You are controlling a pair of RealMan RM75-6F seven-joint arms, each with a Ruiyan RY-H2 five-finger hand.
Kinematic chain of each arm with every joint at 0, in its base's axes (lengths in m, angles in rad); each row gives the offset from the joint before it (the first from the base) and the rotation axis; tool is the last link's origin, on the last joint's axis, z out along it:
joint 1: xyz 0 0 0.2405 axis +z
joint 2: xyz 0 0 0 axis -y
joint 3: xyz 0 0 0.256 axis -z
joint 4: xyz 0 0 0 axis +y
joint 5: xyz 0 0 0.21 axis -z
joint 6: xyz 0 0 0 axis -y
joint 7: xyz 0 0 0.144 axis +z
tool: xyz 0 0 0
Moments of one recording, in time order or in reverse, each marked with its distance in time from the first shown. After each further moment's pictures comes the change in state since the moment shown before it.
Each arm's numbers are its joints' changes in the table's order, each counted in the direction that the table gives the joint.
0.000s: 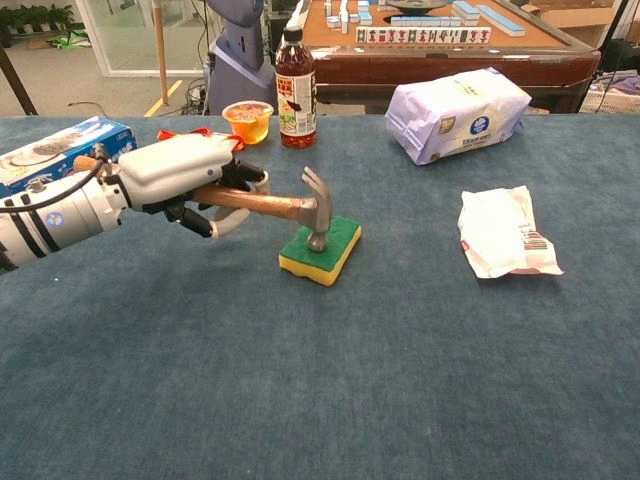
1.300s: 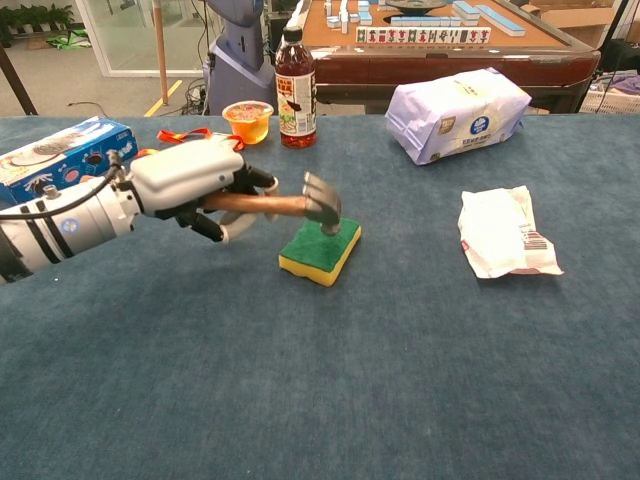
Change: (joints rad) left arm -0.015 0.023 -0.014 -0.007 0.053 -0.020 -0.011; right arm -0.017 0.000 0.000 0.003 -0.010 -0.018 0.008
